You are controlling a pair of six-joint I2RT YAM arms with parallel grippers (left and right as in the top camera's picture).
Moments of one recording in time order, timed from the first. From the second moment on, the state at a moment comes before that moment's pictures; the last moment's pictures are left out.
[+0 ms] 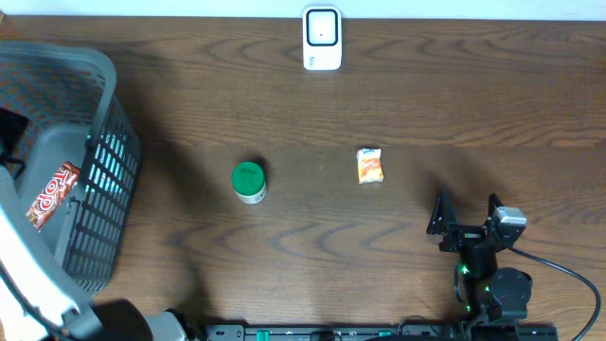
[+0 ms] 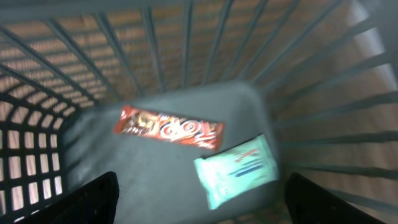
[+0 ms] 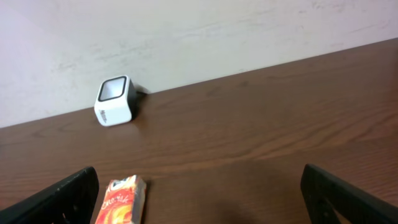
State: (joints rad) left arm 0.63 1.55 1.69 -1.14 -0.23 -0.56; right arm 0.01 0.01 0.01 -0.07 0.00 0.26
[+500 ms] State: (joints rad) left arm 0.63 1.95 1.61 -1.06 -0.21 0.07; right arm 0.01 0.01 0.01 -0.07 0.00 0.26
